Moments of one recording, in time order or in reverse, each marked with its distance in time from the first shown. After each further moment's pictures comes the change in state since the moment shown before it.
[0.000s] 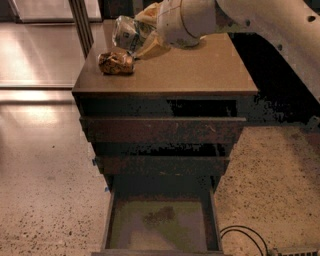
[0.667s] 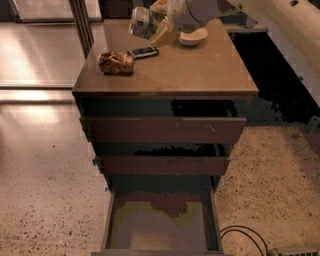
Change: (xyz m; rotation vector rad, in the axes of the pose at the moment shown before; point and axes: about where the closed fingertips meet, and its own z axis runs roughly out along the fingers) arm 0.054 -0.043 0.008 0.024 0.143 0.029
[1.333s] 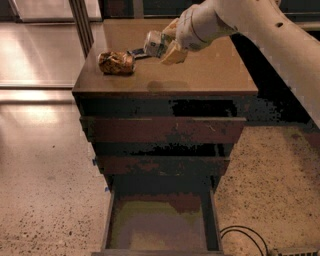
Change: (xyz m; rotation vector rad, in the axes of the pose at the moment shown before) arm 0.065 0.027 0.031 -0.066 0.081 0.099
